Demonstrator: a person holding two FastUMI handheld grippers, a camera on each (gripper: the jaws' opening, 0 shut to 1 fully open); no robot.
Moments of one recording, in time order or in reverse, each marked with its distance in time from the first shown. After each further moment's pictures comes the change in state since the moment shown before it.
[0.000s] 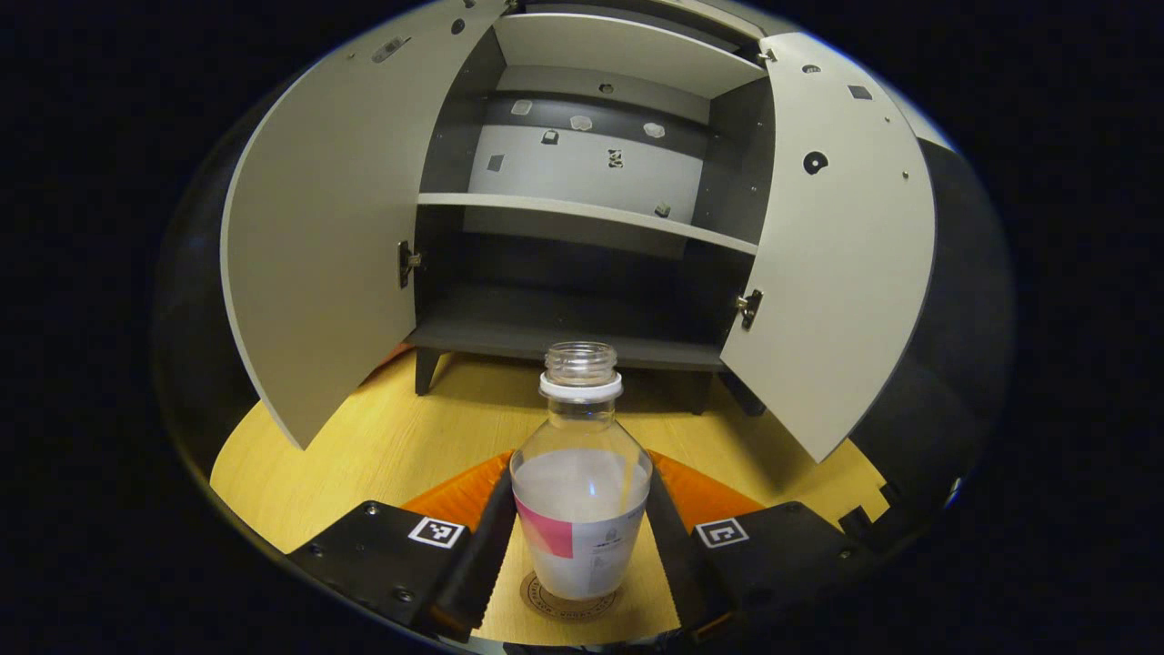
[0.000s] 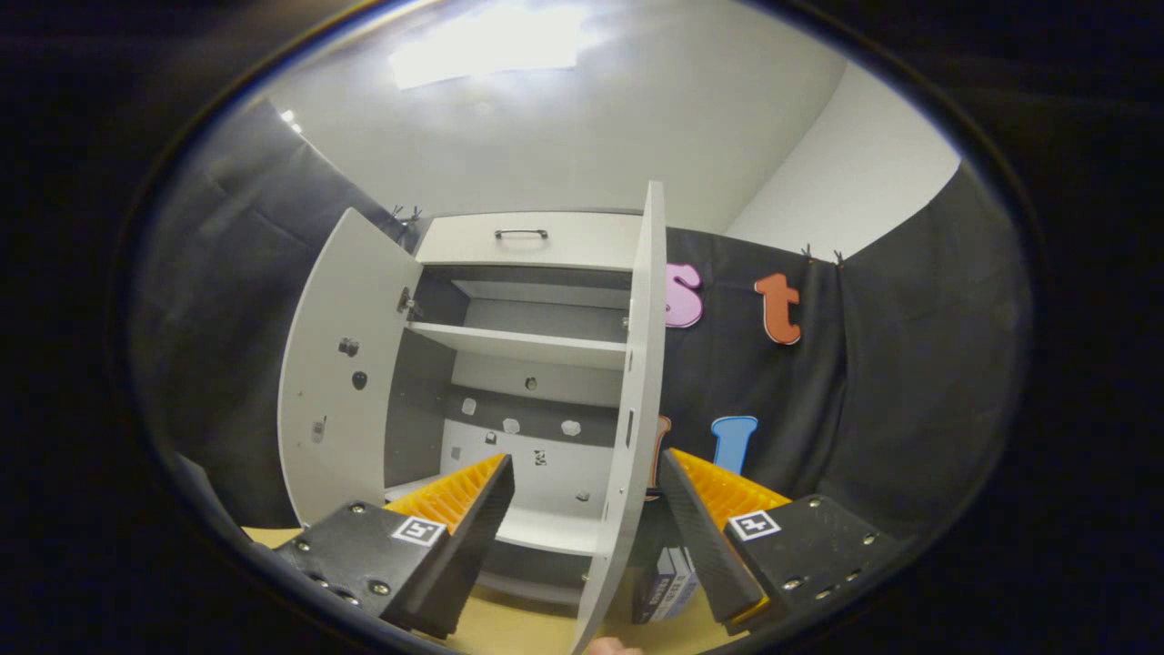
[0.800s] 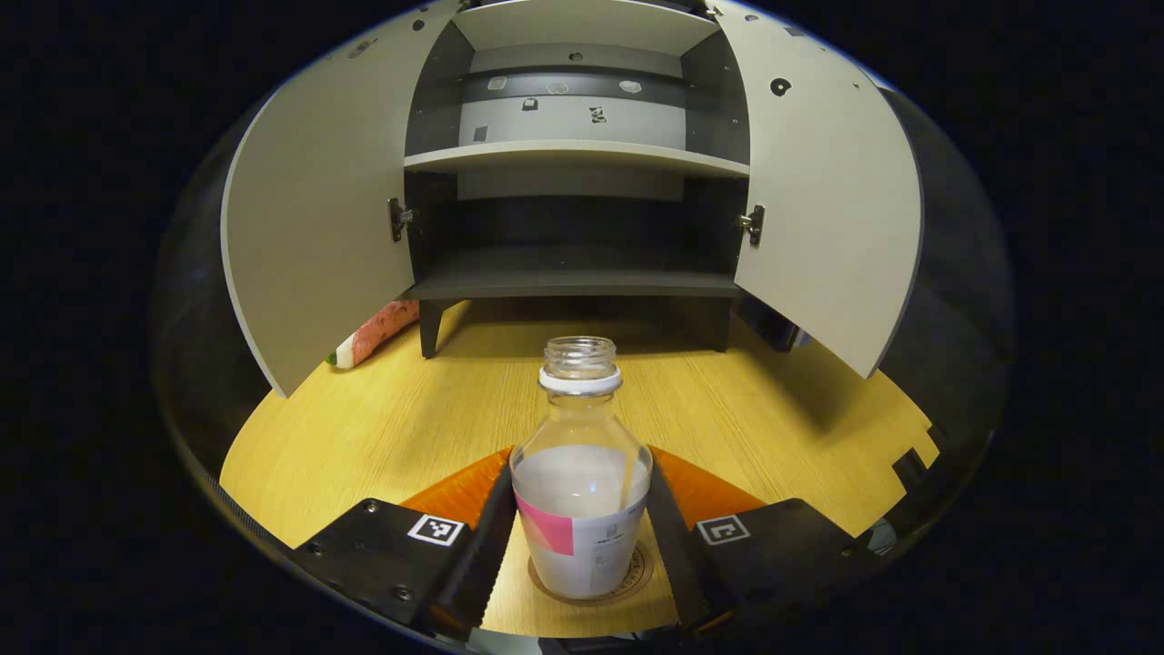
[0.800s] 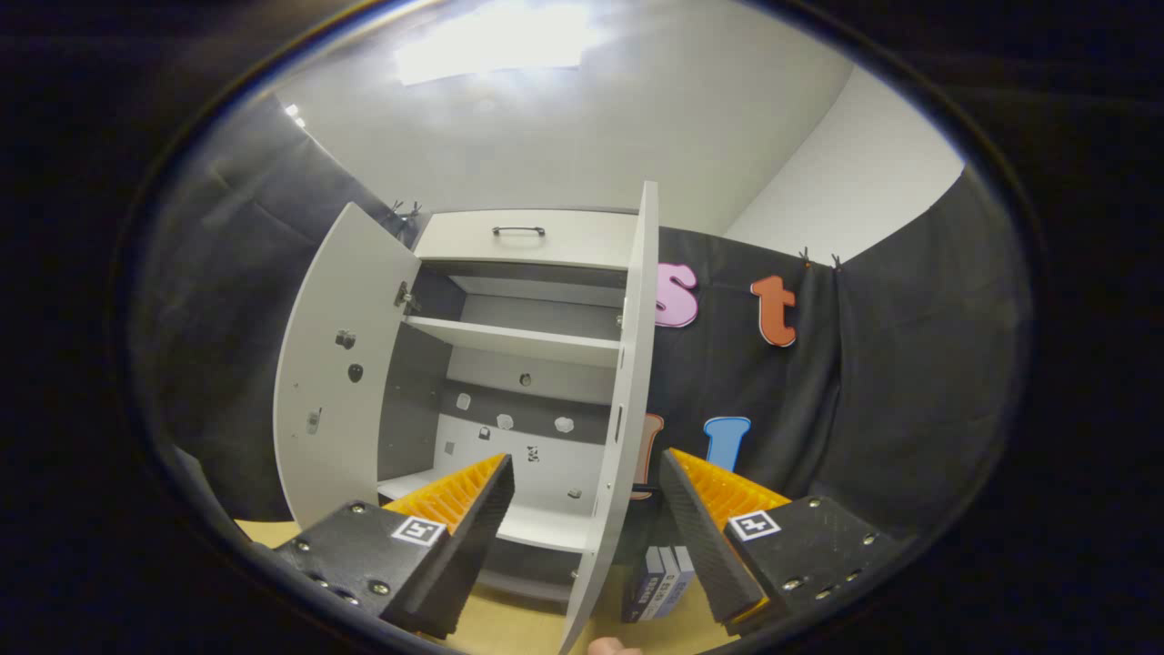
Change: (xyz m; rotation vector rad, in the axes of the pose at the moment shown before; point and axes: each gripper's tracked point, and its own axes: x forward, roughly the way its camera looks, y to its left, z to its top) left arm 0.008 -0.002 -0.060 0.125 0.072 0.055; right arm -0.003 -0.008 -0.005 -0.013 0.008 -0.010
